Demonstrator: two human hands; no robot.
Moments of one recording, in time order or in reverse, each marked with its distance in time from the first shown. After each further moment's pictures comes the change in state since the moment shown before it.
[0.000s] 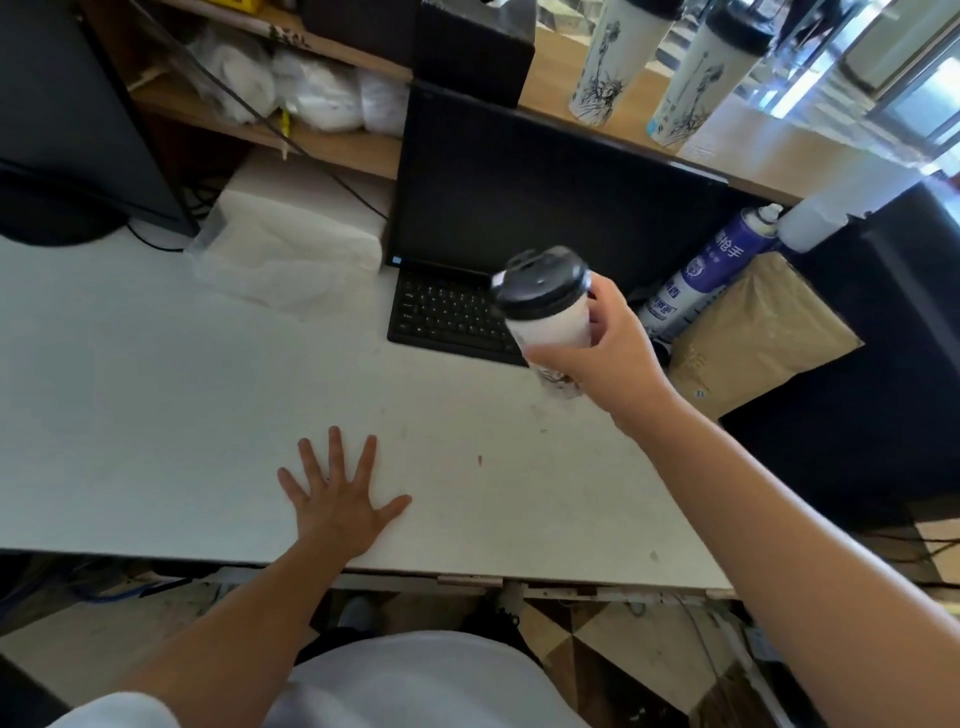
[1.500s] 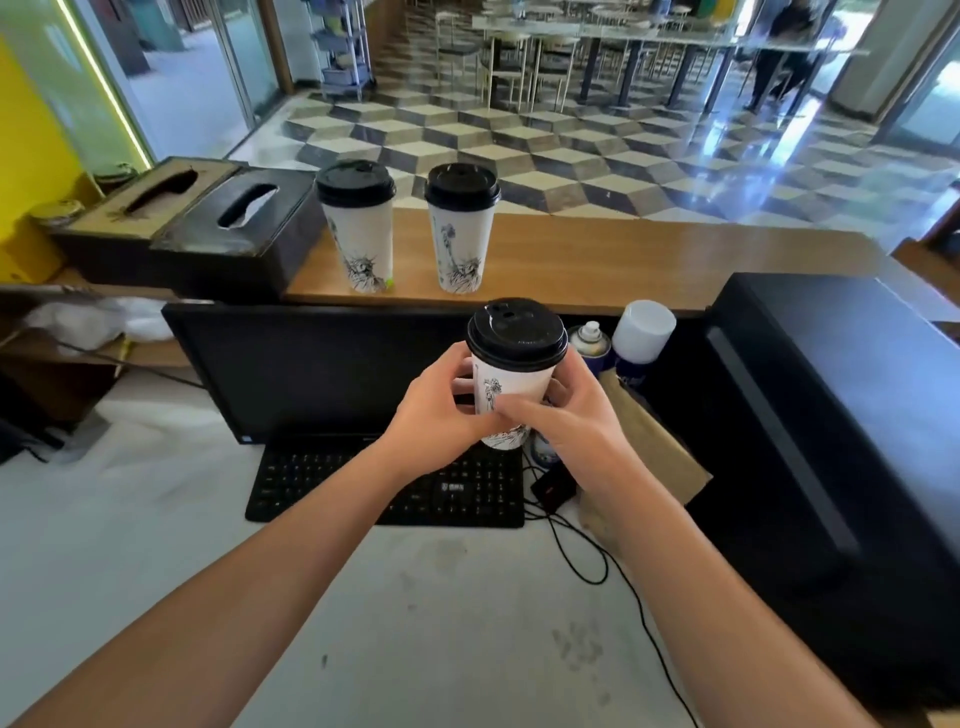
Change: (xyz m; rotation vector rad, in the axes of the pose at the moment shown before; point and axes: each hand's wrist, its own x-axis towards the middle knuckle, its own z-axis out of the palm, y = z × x) left_hand 0.019 0.391 -0.295 -0.959 0.270 0.705; right_hand 0.125 0.084 -0.243 0.487 -0.053 -0.187
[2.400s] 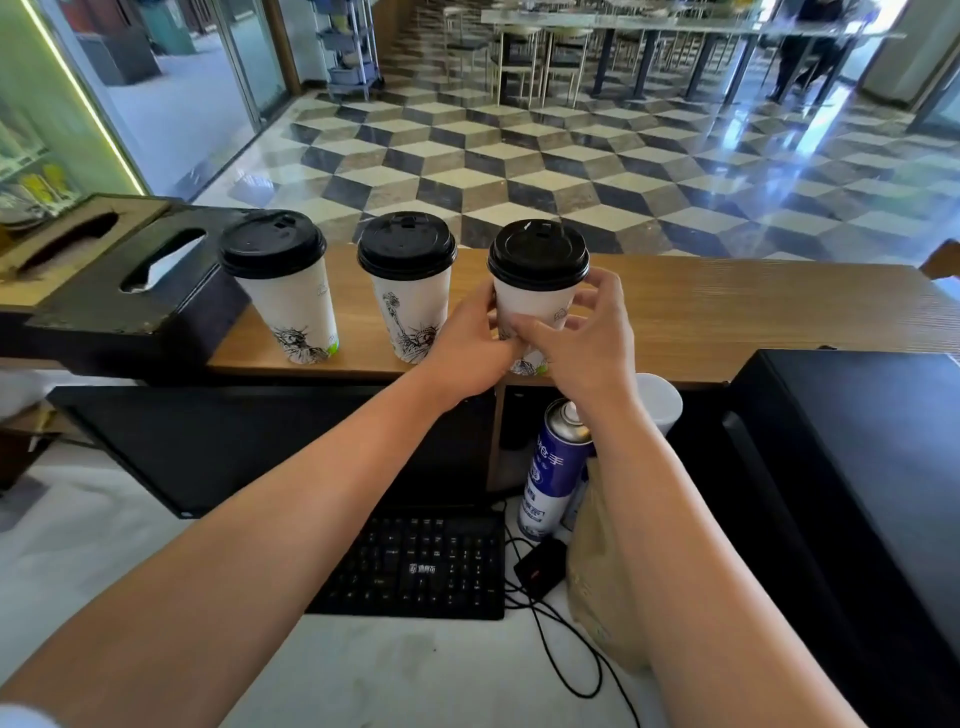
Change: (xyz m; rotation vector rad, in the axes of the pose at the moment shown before) left_hand 0.197 0.024 0.029 0.023 0.076 -0.006; right_hand 0.176 -0.023 -0.057 -0.310 0.405 -0.061
